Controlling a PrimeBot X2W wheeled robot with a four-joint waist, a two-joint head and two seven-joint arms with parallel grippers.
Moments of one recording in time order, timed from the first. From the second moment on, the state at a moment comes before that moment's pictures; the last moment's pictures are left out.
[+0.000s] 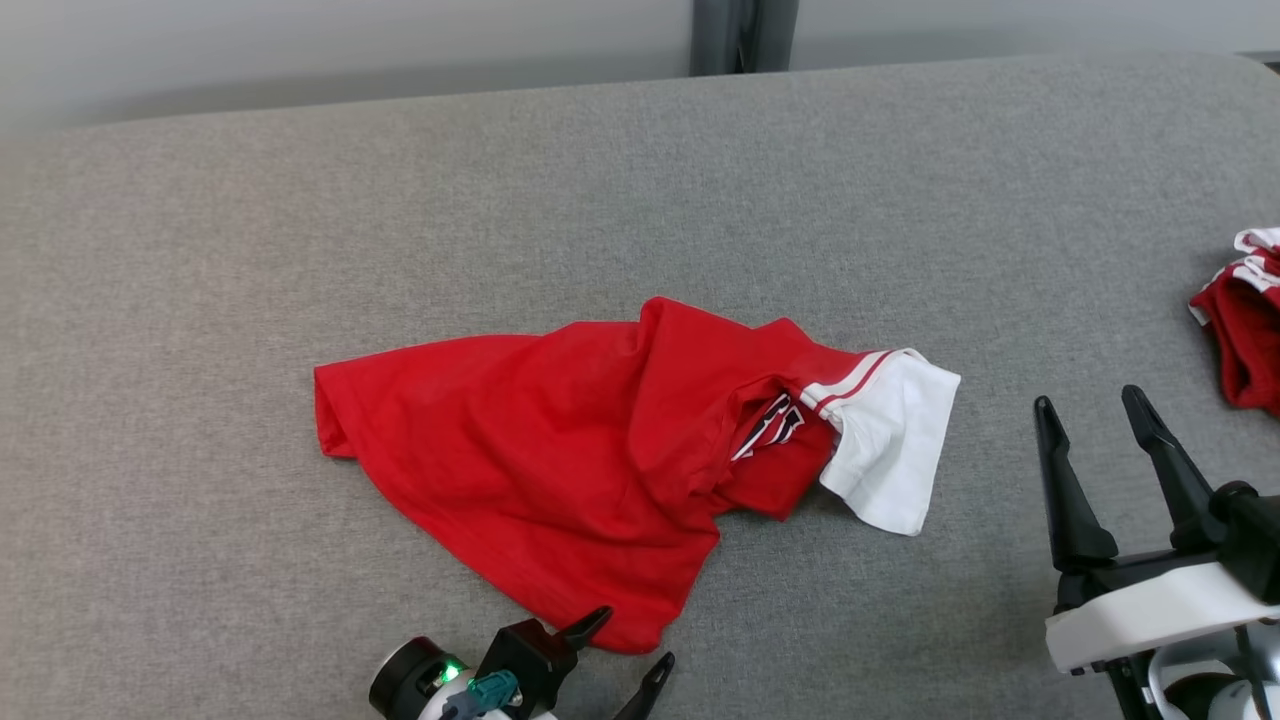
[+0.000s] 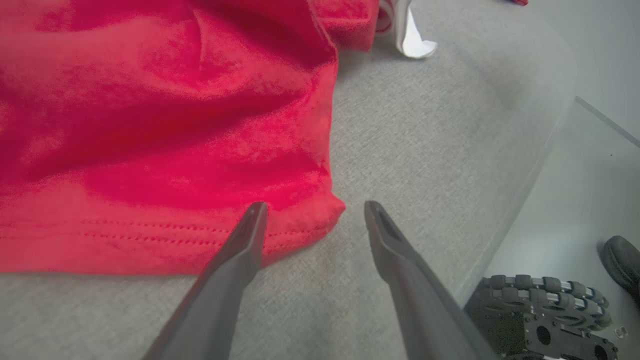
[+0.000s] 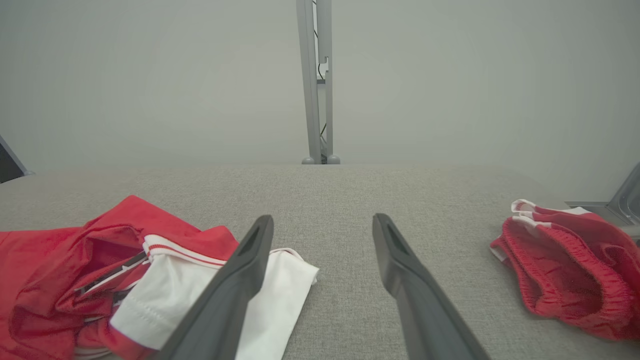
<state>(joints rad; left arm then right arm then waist) -0.10 0.26 -0.70 0.13 -0.38 -0.05 0.07 -0.01 -0.05 -0.04 -0.16 0.14 0.13 0.03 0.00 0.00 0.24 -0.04</state>
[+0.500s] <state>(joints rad) -0.17 0.25 -0.70 0.21 -0.36 -0.06 0.04 0.05 -0.05 0.10 -0.05 0.15 0.13 0.07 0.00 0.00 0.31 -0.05</state>
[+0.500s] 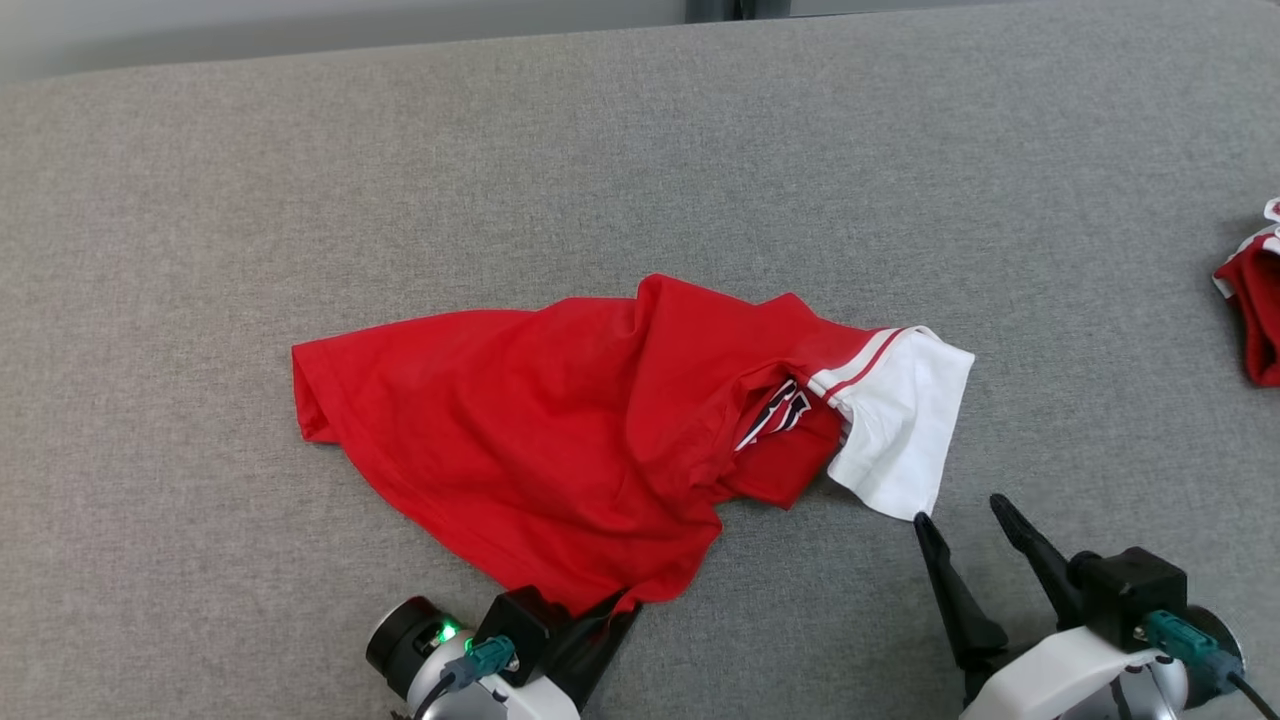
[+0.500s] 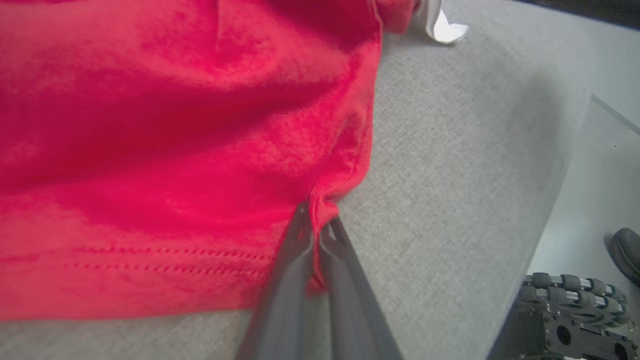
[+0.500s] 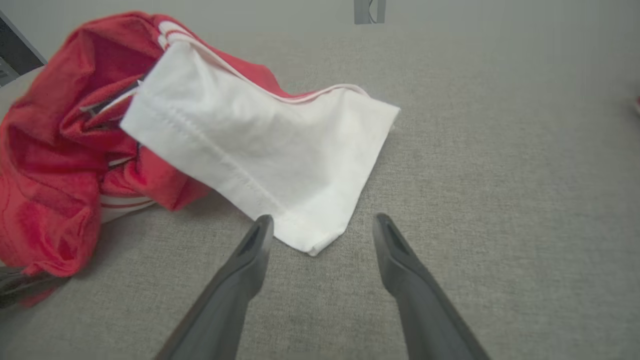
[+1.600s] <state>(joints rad) -0.30 0.39 -0.47 -0.17 -0.37 0.08 -0.03 -0.22 -0.04 -0.10 -0.14 0.24 0.13 -0.03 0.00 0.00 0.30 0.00</state>
